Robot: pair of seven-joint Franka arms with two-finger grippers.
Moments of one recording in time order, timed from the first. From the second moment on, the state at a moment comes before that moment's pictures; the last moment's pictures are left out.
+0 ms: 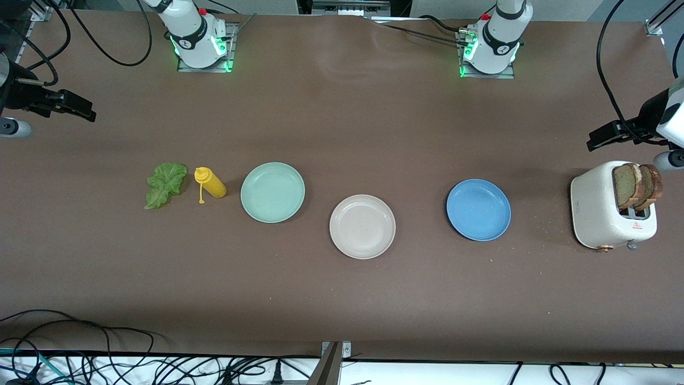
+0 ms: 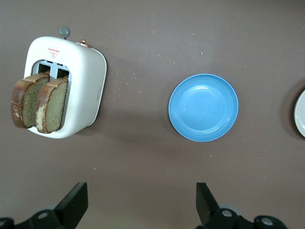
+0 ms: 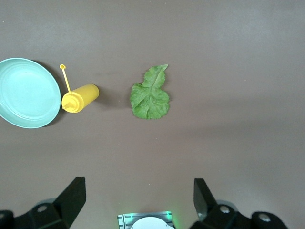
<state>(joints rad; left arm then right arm) 0.04 0.08 -0.01 -1.55 0.03 1.52 -0.14 -0.02 -0.04 -0.02 -1.69 -0.03 1.51 0.04</state>
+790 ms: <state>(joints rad) 0.04 0.08 -0.01 -1.55 0.03 1.52 -0.14 -0.02 -0.04 -0.03 -1.69 -0.03 1.51 0.04</state>
